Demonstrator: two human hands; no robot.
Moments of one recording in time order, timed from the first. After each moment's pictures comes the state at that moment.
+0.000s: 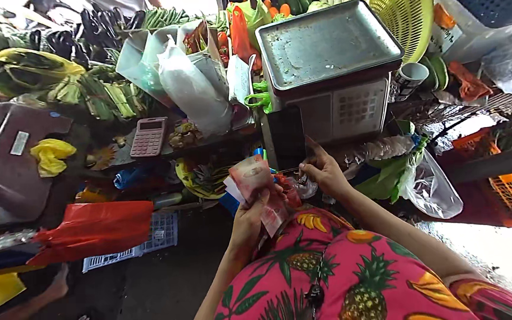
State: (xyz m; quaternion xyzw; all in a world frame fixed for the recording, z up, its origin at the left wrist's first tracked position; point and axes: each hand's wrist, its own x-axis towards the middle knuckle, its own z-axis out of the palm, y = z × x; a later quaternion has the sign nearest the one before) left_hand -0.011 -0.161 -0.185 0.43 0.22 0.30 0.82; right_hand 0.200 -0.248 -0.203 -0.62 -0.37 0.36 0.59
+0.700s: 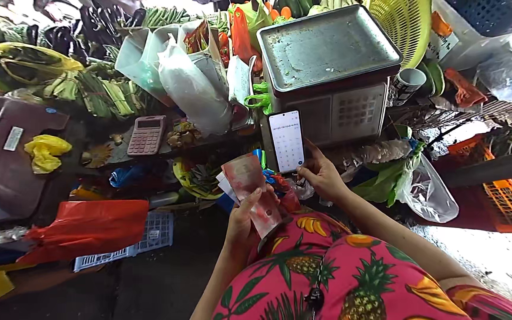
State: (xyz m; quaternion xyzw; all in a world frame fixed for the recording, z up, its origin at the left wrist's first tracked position) left_hand -0.011 -0.155 -0.189 0.31 0.22 0.30 0.87; right_hand 0.200 -0.247 -0.204 -0.66 -0.38 0.35 0.55
